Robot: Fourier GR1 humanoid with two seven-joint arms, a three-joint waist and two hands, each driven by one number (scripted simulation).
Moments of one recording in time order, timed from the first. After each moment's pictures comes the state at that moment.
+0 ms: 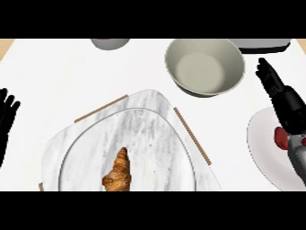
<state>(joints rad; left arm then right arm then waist) 0.06 0.51 -0.01 -1.65 0.41 0.22 -0.05 -0.28 -0.46 0.12 -1.40 -0.12 -0.05 -0.07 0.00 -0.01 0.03</state>
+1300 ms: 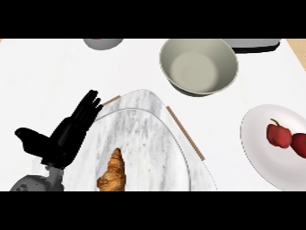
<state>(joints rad) -0.09 0.30 -0.30 -1.60 0.40 0.11 0.08 0.25 -1.03 -0.19 -1.52 0.21 0.10 -0.52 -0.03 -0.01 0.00</state>
